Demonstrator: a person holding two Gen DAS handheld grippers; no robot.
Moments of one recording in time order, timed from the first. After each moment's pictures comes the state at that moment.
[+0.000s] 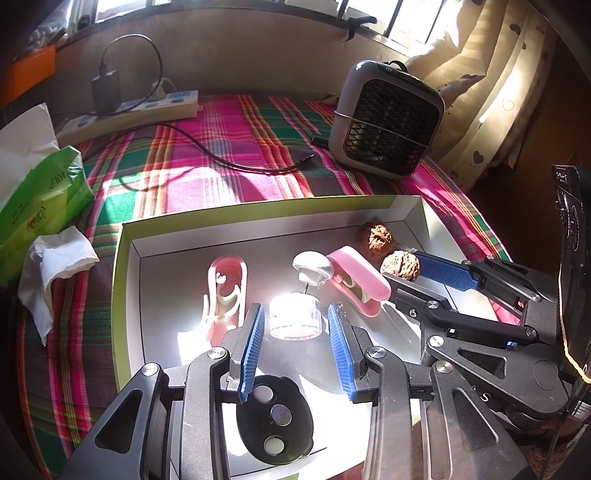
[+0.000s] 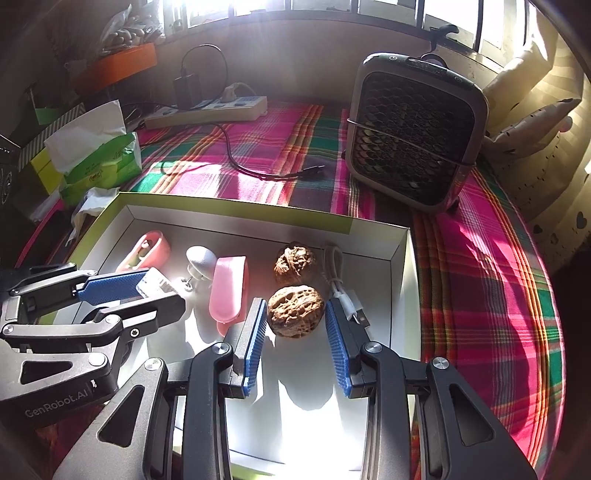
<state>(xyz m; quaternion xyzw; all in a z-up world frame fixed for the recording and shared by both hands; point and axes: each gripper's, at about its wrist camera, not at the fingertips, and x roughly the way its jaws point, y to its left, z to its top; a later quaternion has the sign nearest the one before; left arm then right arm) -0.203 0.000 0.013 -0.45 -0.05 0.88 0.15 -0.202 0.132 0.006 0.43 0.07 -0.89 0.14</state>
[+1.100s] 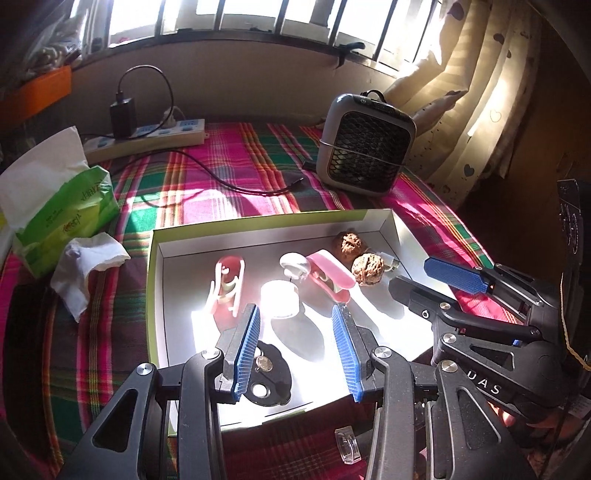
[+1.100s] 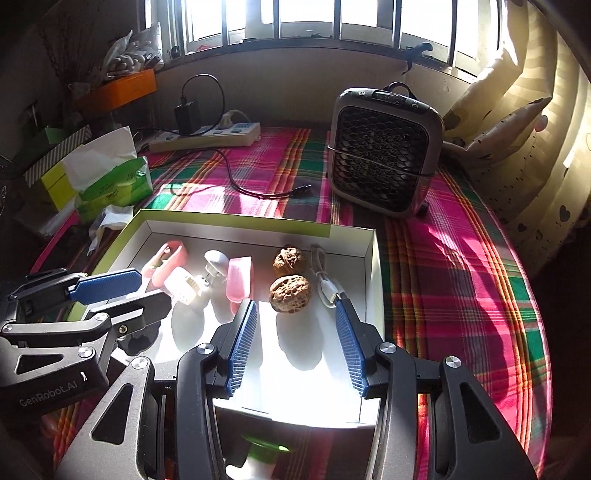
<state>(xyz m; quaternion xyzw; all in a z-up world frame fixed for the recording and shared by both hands) -0.161 -0.001 0.044 -0.42 -0.05 0.90 0.14 -0.160 0.145 0.034 0.40 0.05 -0.91 0.12</state>
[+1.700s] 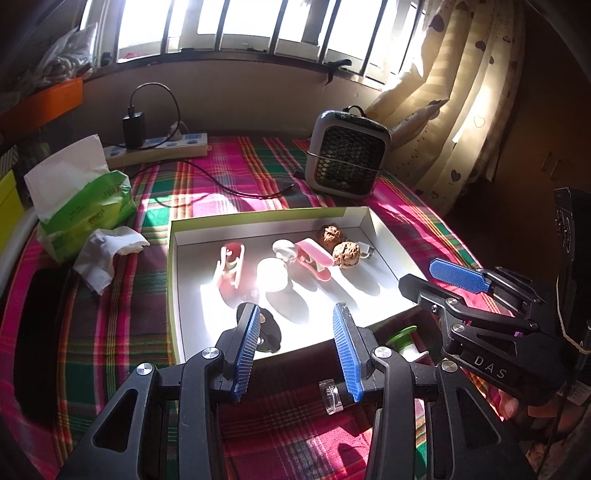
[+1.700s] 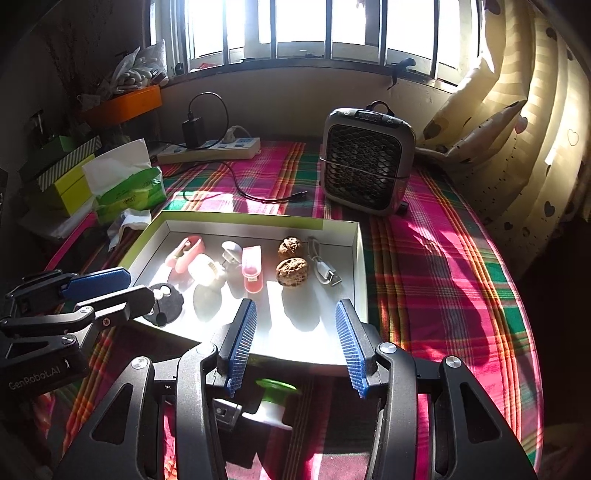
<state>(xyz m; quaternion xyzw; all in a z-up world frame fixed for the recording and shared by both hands) -0.113 -0.009 0.059 -0.39 -0.05 0.91 0.15 -0.117 0.152 0.048 0.38 0.04 -0.92 0.11</state>
